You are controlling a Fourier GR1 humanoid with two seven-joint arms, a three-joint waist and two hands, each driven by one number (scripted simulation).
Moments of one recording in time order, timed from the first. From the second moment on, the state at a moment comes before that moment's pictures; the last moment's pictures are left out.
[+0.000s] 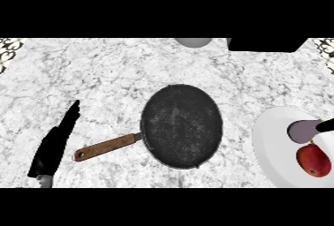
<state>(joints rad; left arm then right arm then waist) 0.03 0.39 -0.20 -1.57 0.01 0.19 0.12 -0.43 -0.99 0.32 -1.06 -0.63 0.10 1.17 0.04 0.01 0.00</state>
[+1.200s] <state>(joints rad) 0.06 0.38 -0.16 -1.60 -0.02 0.16 0.14 -0.50 -0.88 0.52 -0.94 -0.68 0.12 1.18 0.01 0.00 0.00</state>
